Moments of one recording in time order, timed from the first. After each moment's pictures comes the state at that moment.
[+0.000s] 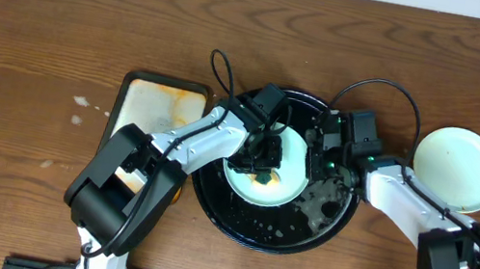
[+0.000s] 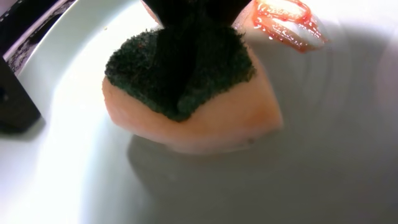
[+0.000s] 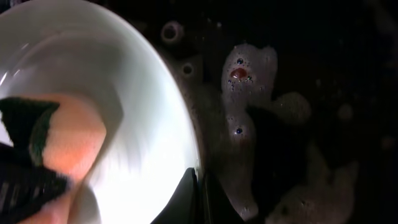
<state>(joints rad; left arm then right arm) -0.62 1.95 1.21 -0.63 0.32 -0.72 0.33 1.70 0.81 -0.22 -0.26 0.12</state>
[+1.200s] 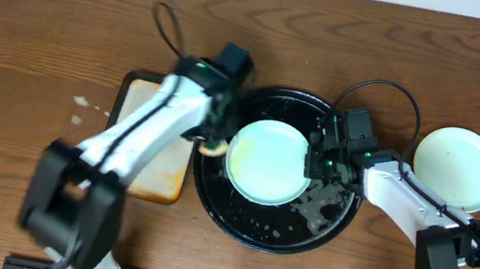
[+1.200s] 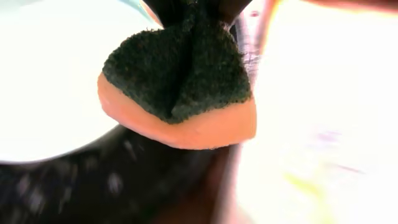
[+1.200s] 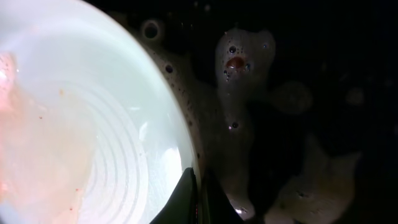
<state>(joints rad) -0.43 1.76 1.35 -1.03 -0.02 -0.65 0.34 1.71 0.84 -0.31 -0.20 0.27</state>
